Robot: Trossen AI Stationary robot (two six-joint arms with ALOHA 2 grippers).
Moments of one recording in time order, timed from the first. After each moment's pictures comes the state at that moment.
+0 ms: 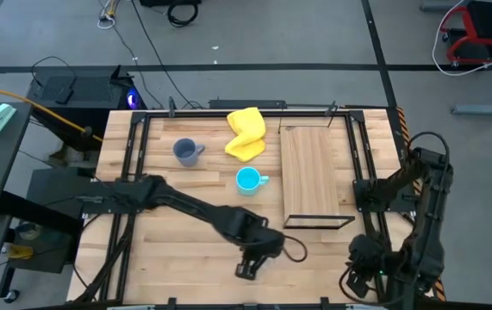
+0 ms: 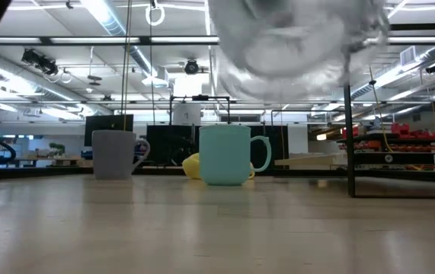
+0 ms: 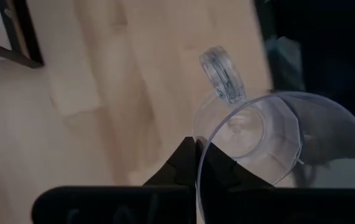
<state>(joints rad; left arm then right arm) -0.37 2.31 2.25 -1.11 0.12 -0.14 1.20 1.61 1.45 -1.37 0.39 1.95</state>
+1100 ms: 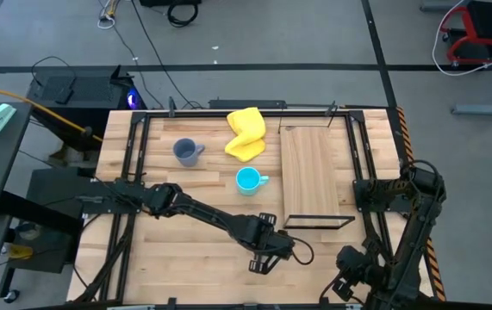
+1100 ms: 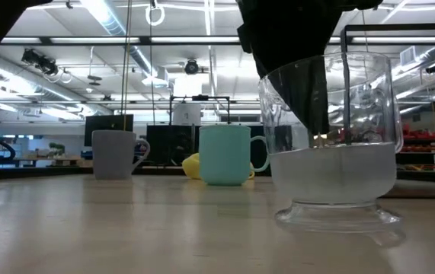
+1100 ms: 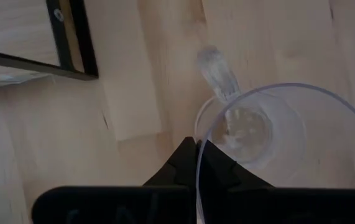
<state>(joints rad) -0.37 2.48 2.31 -1.08 -0.11 -0.12 1.16 1.81 1.45 -1.38 0.40 1.94</state>
